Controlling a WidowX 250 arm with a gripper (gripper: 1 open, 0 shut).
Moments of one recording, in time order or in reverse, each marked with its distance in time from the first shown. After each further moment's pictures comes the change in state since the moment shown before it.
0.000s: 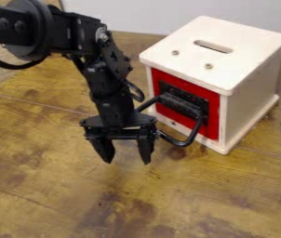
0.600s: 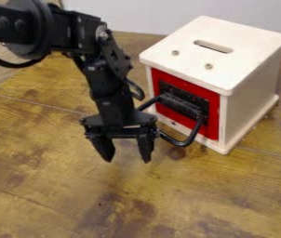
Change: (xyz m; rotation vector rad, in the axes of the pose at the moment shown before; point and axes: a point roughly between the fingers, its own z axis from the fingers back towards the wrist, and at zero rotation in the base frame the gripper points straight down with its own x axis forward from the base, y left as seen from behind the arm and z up) arm 0.001 0.000 0.001 0.000 -0.003 -0.003
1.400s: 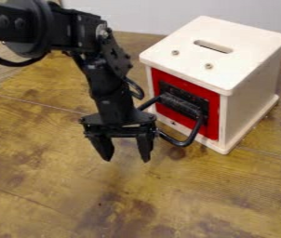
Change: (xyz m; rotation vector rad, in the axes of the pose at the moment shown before) arm 0.001 0.000 0.002 0.005 0.002 0.002
